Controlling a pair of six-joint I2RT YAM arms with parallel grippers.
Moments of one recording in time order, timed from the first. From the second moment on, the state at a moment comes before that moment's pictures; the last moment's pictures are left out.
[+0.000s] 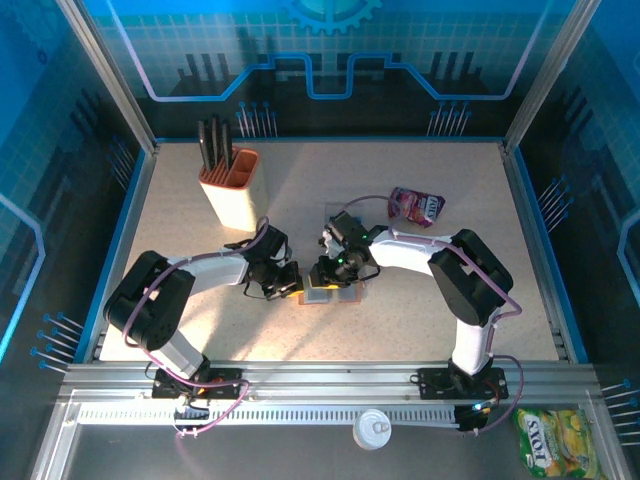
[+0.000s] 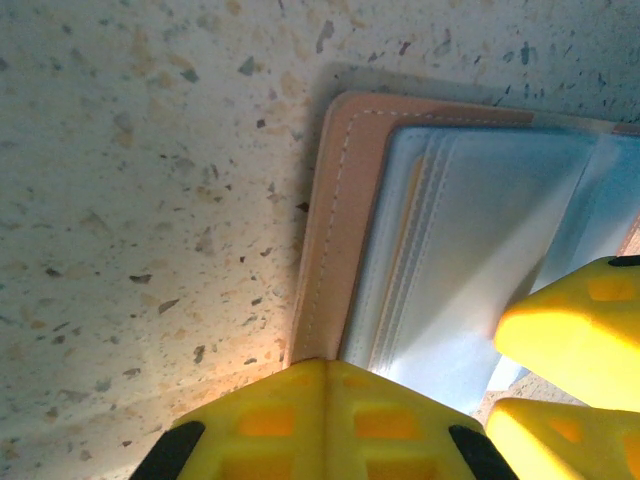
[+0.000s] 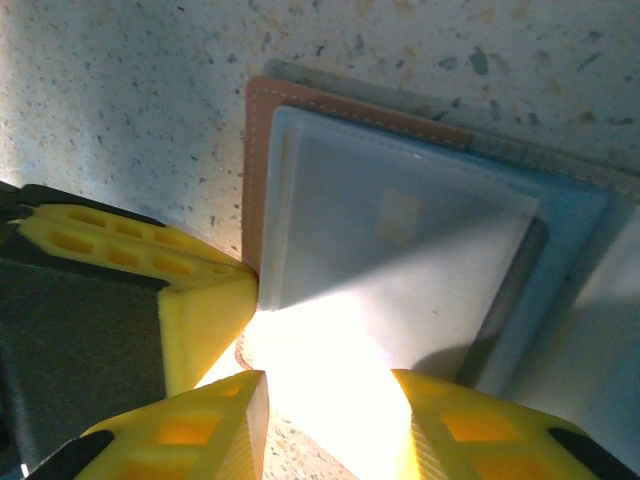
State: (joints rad) left arm -0.48 1.61 0.75 -0.32 0.45 -0.85; right arm 0.72 1.86 1.12 -0.44 -0.48 0.62
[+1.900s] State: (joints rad) left arm -0.51 1.62 0.80 -0.22 0.50 -0.95; right arm 0.61 1.80 0.87 -0.13 -0.64 0.68
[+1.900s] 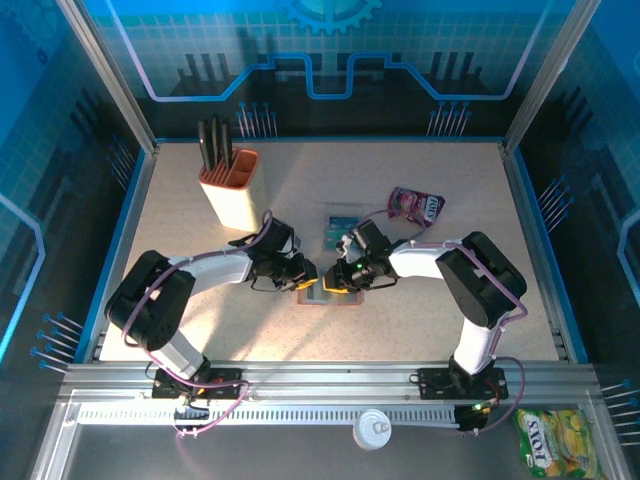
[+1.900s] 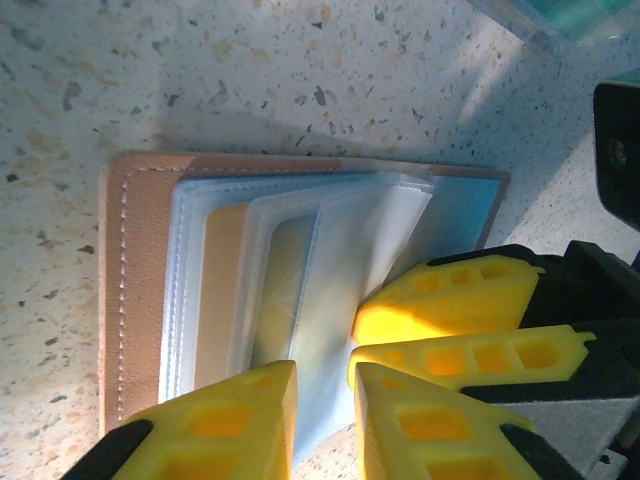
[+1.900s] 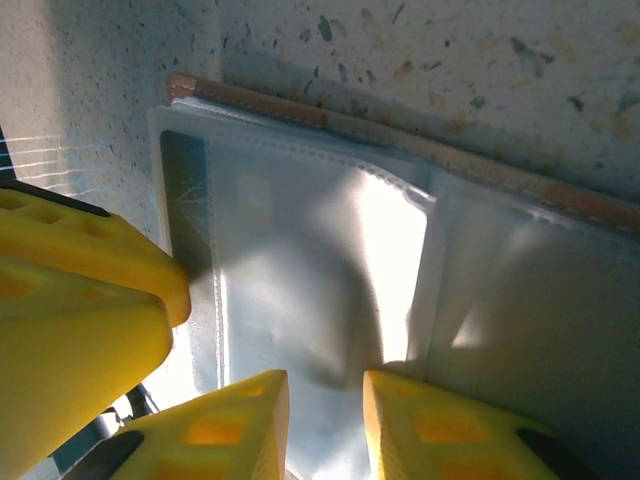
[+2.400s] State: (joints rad) left arm -0.52 1.64 0.82 -0.24 0.49 -0.95; right arm 0.59 1.80 0.83 -0.06 -0.68 0.72
